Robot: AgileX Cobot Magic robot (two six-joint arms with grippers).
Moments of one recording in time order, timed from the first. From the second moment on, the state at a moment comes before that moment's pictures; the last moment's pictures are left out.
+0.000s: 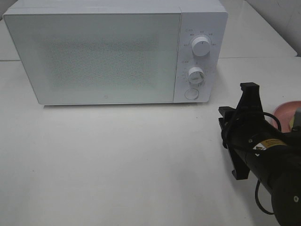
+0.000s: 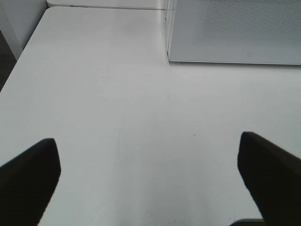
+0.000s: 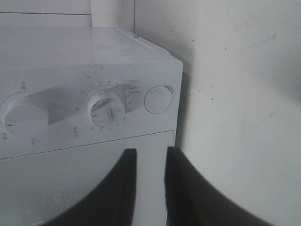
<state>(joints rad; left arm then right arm) 0.03 0.00 -0.52 -0.05 1.08 0.01 0.87 1.72 -0.30 0.88 -1.14 1.34</state>
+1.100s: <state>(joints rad) 0.03 0.00 -0.52 -0.05 1.08 0.01 0.68 1.74 -0.40 0.72 -0.99 1.32</state>
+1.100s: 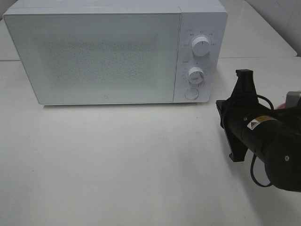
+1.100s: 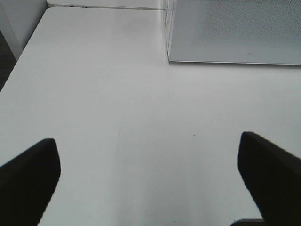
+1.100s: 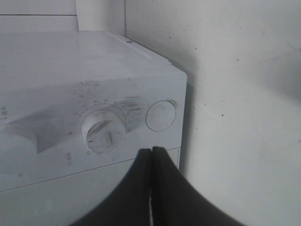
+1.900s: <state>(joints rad) 0.03 0.00 -0.52 -0.05 1.08 0.01 0.63 2.00 -0.64 0.63 -0.96 1.36</state>
